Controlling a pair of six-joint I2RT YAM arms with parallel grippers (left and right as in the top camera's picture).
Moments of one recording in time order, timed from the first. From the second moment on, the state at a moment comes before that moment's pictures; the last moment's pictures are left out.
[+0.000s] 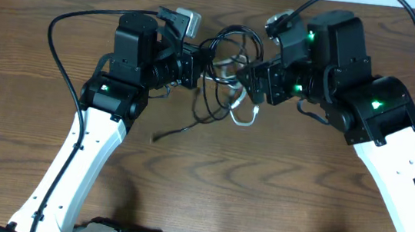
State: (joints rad) left arm -0.25 1.37 1.20 -0.37 0.52 -0.23; right arm 0.48 1.48 1.69 -0.98 -0.23 0.13
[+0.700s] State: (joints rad) left arm -0.23 1.22 1.20 -0.30 0.72 -0.33; right arm 0.48 1.49 1.69 -1.12 0.14 0.18
